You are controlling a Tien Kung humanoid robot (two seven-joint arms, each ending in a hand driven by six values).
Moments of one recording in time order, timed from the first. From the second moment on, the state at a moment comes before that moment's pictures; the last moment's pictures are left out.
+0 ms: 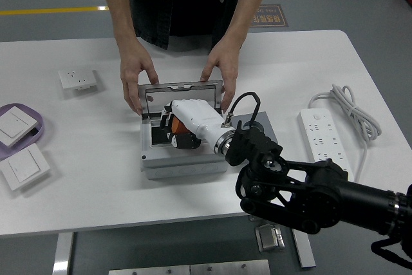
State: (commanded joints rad) left arm -0.02 0.22 -0.10 -0.27 0.85 -0.02 0.34; right arm 0.73 -0.15 0.34 1.38 -1.77 -0.27 -0.42
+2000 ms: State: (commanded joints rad) left arm -0.03 0.23 -0.07 -0.29 0.83 -0.01 0.33; right arm 0.92 -0.28 0.35 1.25 -1.18 -0.33 -0.11
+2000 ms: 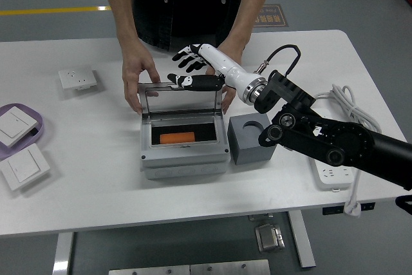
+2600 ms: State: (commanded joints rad) left arm -0.03 0.22 -0.05 -0.30 0.80 0.01 0.31; right arm 0.87 -0.35 0.30 1.44 -1.42 -0.36 -0.14
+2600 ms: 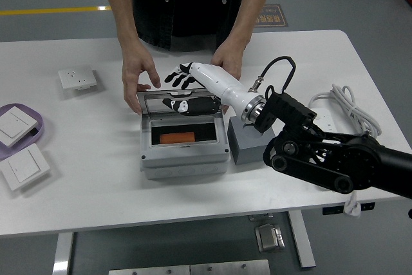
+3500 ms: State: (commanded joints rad) left arm -0.01 0.21 -0.09 -0.27 0.83 -0.01 0.33; right arm 0.59 -0.43 0.55 1.61 -1.42 -0.40 -0.12
